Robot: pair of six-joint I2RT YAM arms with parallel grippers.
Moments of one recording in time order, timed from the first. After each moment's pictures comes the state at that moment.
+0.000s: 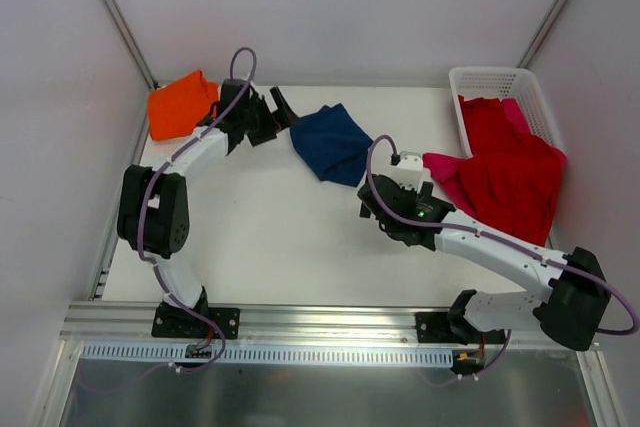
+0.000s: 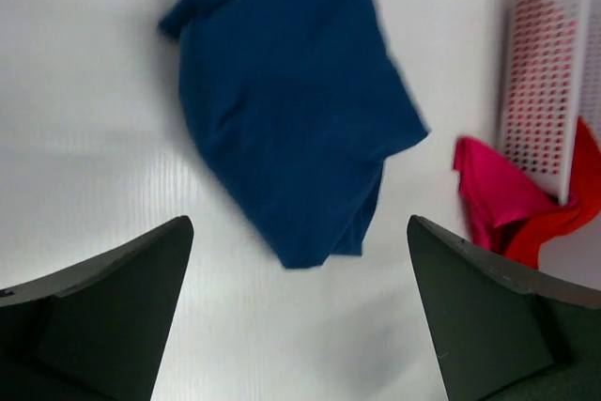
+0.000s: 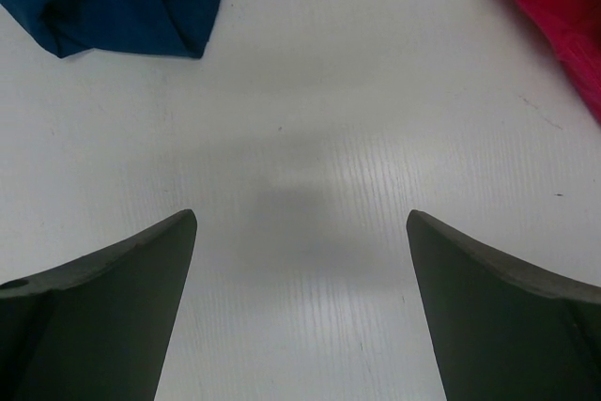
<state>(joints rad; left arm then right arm) -0.24 1.81 1.38 -0.16 0.32 -0.68 0.93 1.24 0.91 -0.67 0.74 0.83</state>
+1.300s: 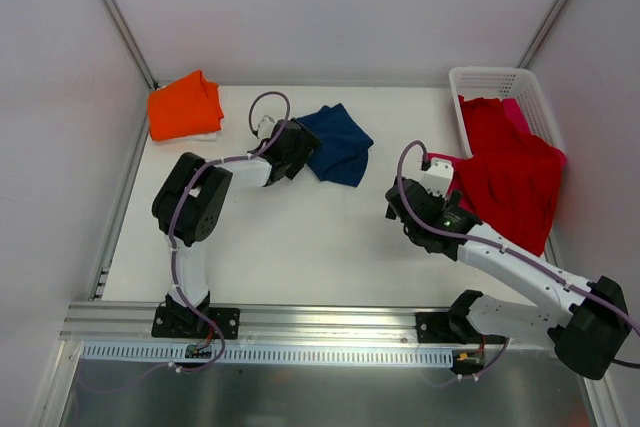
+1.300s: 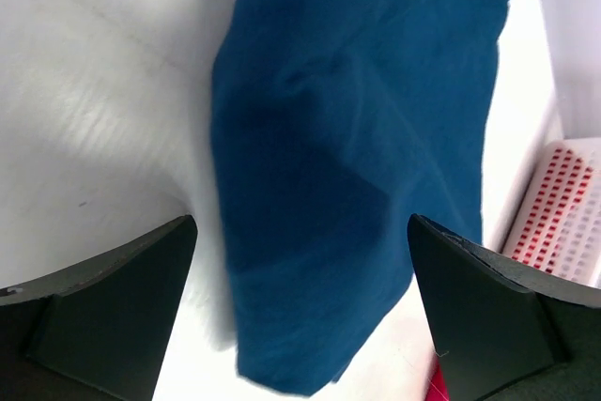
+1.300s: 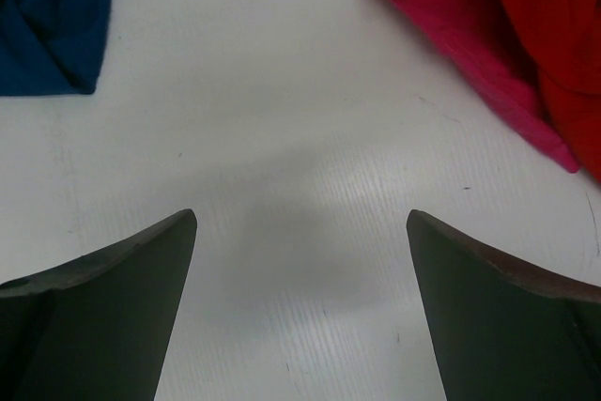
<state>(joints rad) -0.49 1.97 1.15 0.14 -0.16 -1.22 0.82 1.06 0.77 -0.67 0.79 0.79</state>
